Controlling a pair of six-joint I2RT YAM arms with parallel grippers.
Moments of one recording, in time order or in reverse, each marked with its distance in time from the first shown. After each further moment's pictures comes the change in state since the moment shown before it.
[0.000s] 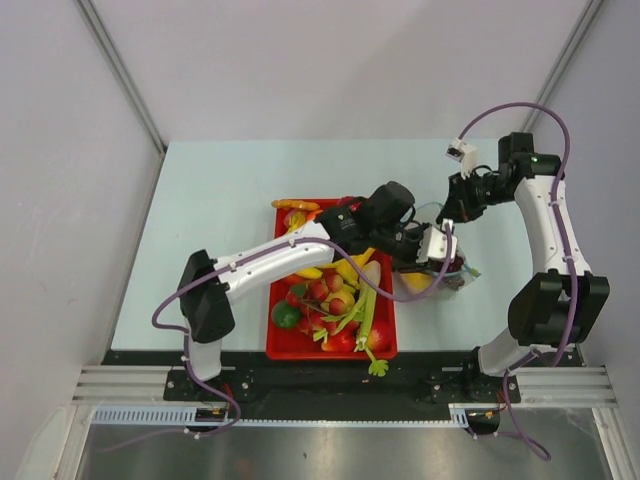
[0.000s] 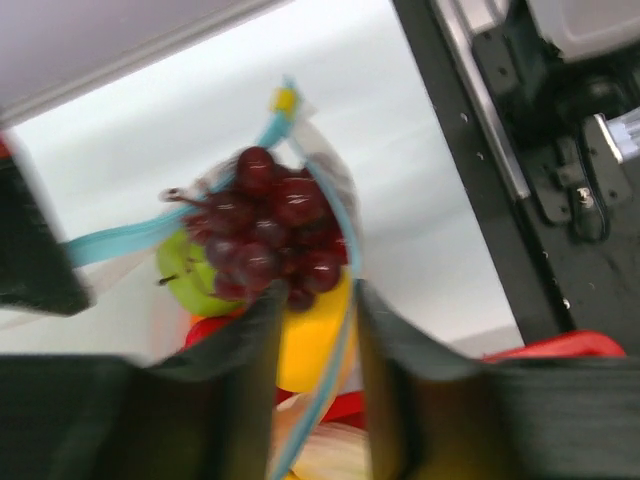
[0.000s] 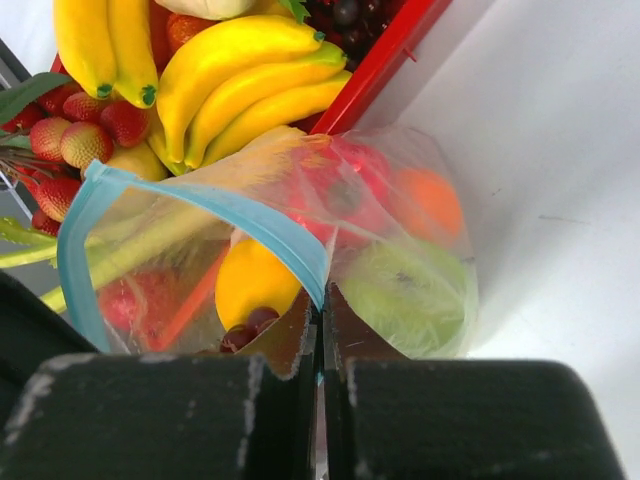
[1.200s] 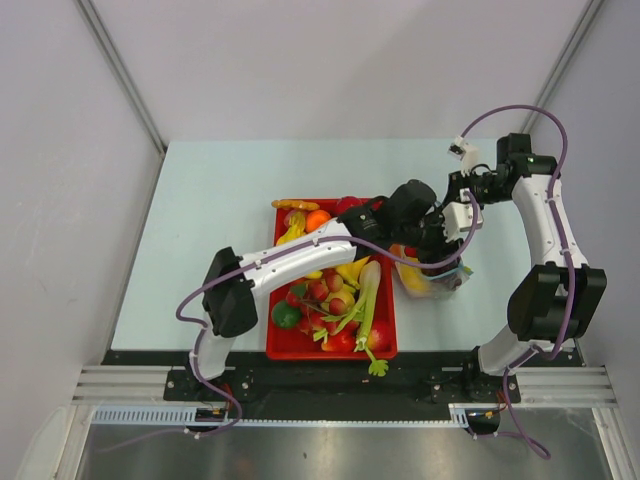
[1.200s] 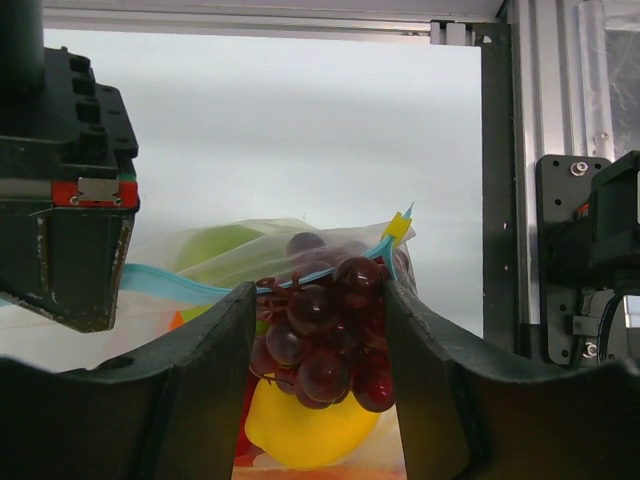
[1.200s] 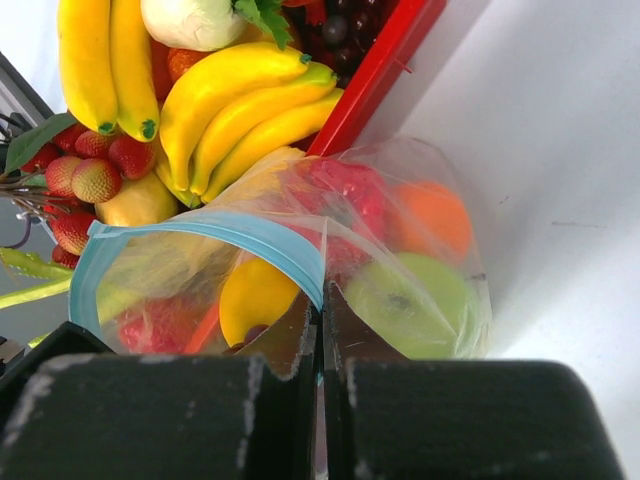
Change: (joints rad) left arm -0.031 0.146 0.164 0.112 -0.221 -0.423; right arm -0.010 0.032 -0.031 0.079 -0.023 0.116
